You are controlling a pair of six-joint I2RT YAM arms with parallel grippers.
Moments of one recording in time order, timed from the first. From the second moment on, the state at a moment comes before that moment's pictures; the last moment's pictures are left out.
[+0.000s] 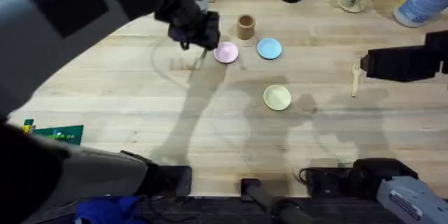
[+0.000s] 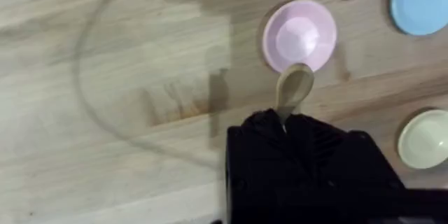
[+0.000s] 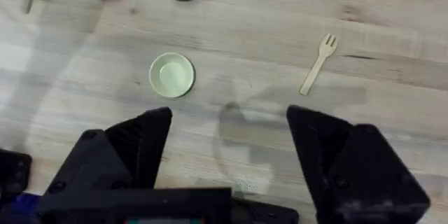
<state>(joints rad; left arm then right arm) -0.36 1.59 1.27 -0.89 0.03 -0.18 0.00 0.89 1.33 -1.40 -0.13 -0.08</state>
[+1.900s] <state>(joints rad) -0.41 2.02 1.55 -0.90 0.06 -0.18 0.00 0.89 1.33 -1.40 -0.13 -0.08</state>
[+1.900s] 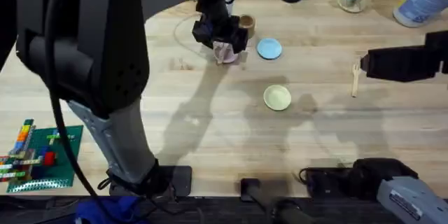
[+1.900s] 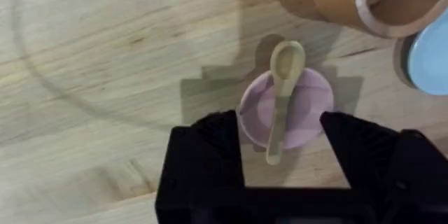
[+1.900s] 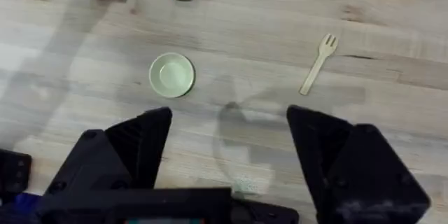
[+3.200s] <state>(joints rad) -0.41 1.24 1.02 -0.88 0.05 -0.21 0.00 0.89 1.33 -1.40 -0.13 -0.08</state>
